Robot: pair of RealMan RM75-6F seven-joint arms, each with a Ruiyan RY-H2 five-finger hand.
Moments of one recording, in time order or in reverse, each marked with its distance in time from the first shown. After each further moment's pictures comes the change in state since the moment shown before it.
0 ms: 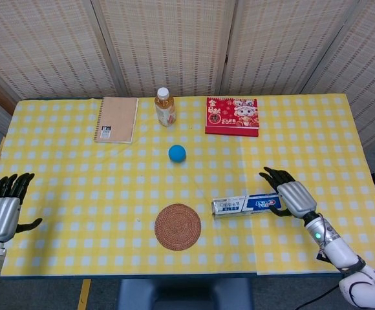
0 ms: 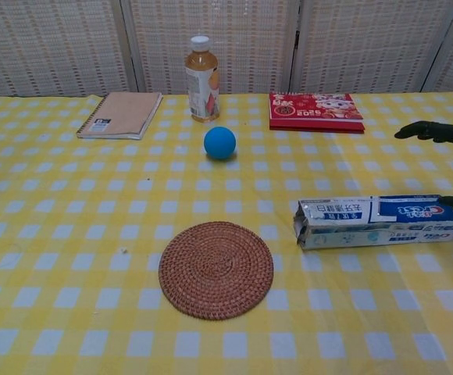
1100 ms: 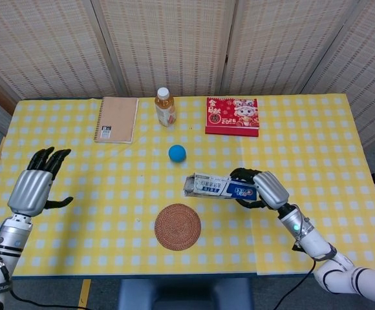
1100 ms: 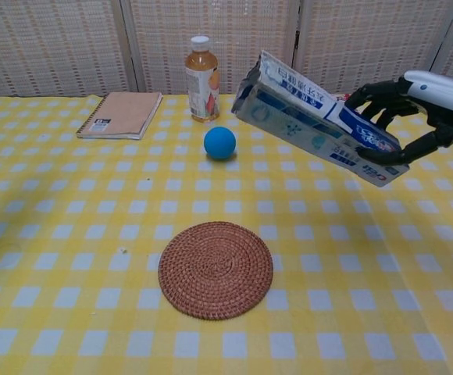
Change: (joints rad) left arm -0.208 0.091 -0.059 -0.205 -0.064 -0.098 0.071; right arm 0.083 -0.177 0.039 0.141 -0.138 0.161 0.368
